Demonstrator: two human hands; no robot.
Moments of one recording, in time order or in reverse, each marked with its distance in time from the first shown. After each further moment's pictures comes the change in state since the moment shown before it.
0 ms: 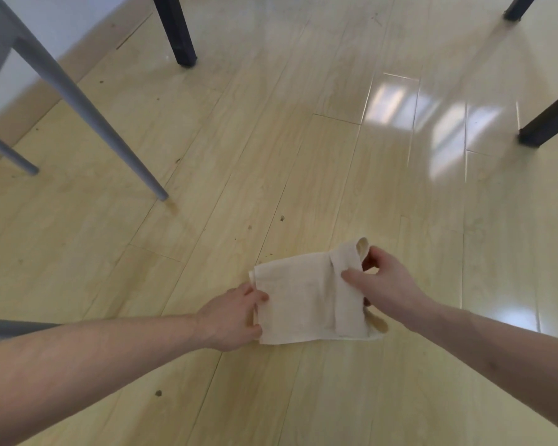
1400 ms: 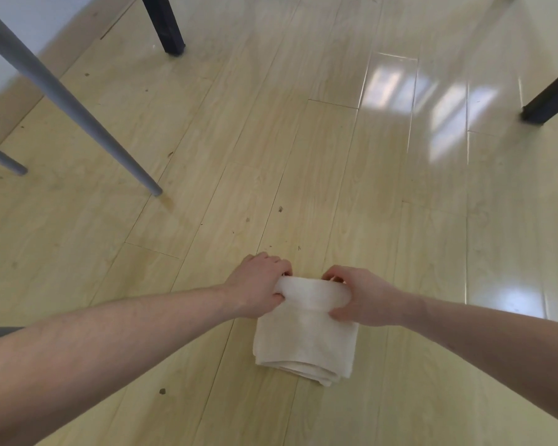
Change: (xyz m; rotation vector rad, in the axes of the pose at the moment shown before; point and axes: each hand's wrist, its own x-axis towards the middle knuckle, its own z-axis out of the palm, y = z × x) left_hand 0.040 0.029 -0.023 0.149 0.228 0.194; right_hand 0.029 0.042 0.033 -0.555 -0.396 -0.228
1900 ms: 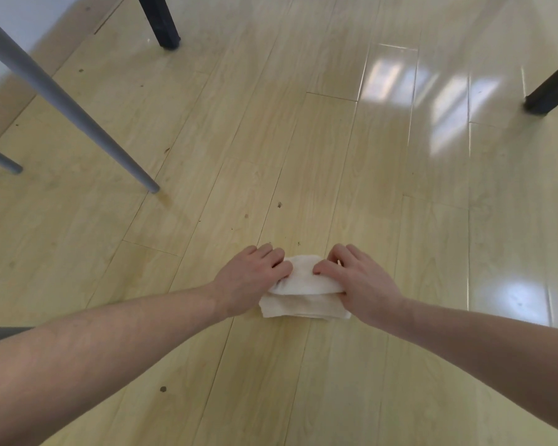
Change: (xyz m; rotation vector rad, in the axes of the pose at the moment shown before) left_hand -0.007 -0.020 0.009 0.334 0.235 0.295; right_hand 0.004 0.003 0.015 -0.442 0.441 -0.361
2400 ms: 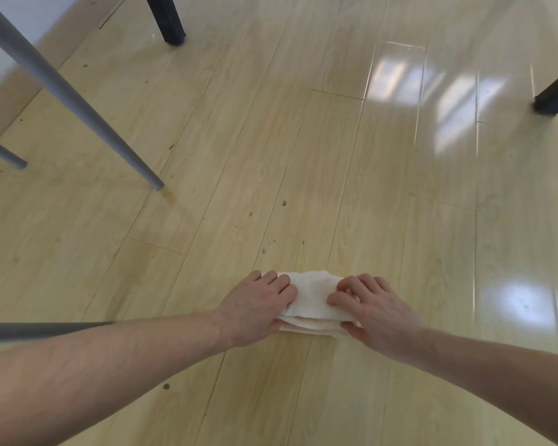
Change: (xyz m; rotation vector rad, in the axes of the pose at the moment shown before) left_hand -0.026 0.032 0.010 -0.052 -0.113 0.006; right_hand -0.046 -0.001 0.020 -0.111 -0.091 -0.094
